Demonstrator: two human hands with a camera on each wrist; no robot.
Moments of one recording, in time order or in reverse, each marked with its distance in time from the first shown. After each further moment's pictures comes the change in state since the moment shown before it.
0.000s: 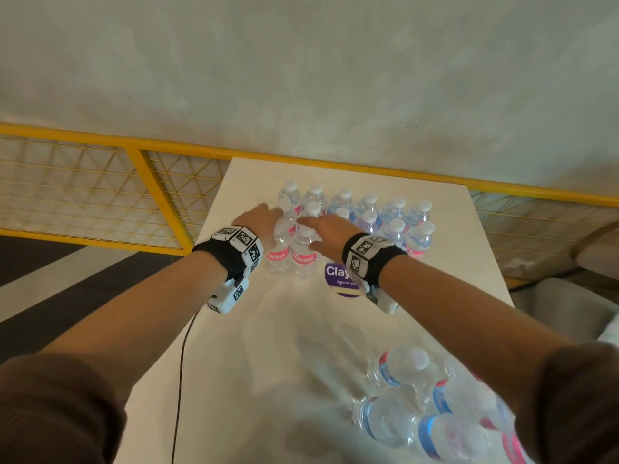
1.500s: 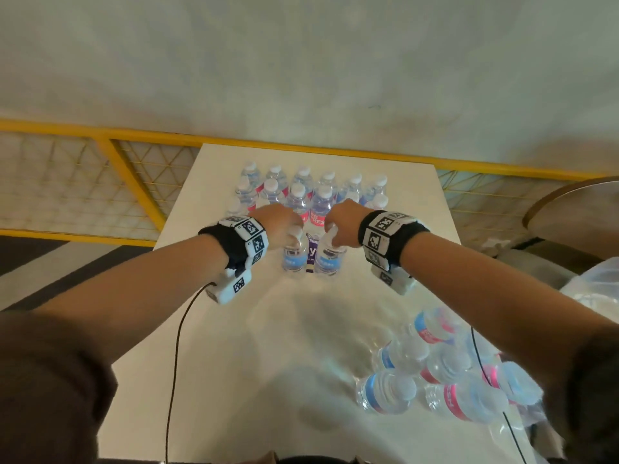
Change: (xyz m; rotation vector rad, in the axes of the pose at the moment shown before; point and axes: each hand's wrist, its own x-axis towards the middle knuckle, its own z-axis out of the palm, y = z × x) left_hand -0.027 0.105 0.020 0.078 -0.079 0.352; right_hand -0.093 0.066 -0.023 -0.136 -0.113 0.111
